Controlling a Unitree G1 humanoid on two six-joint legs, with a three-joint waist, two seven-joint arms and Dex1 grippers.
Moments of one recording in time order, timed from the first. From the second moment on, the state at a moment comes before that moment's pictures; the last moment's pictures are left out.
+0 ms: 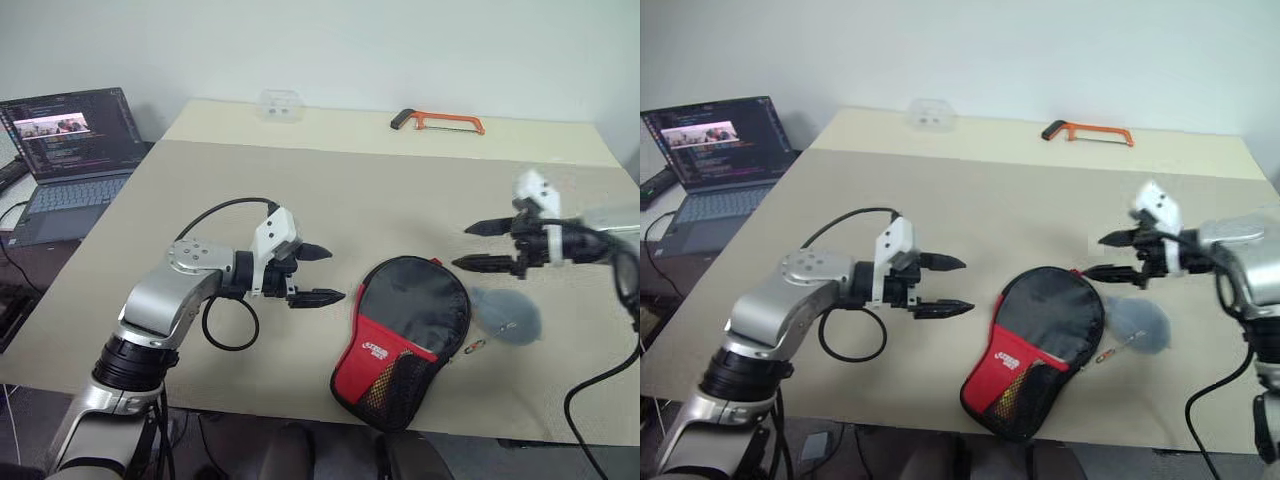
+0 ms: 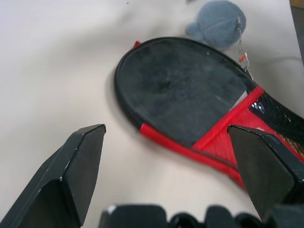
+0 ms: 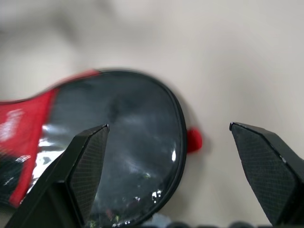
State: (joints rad) left arm -0.54 0.69 -0.14 -0.20 -0.42 0.68 -1.10; right arm -0.65 -0.88 0.09 0.00 0.34 0.95 1.11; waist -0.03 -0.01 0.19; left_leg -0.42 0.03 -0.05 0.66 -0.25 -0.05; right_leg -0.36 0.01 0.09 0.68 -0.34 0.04
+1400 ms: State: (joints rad) left arm -0.45 0.80 -0.08 -0.34 -0.51 0.67 -1.10; right arm -0.82 -0.71 0.41 0.35 0.04 0.51 1.00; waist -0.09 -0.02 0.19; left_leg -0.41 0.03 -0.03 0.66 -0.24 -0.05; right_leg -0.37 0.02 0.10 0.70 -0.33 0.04
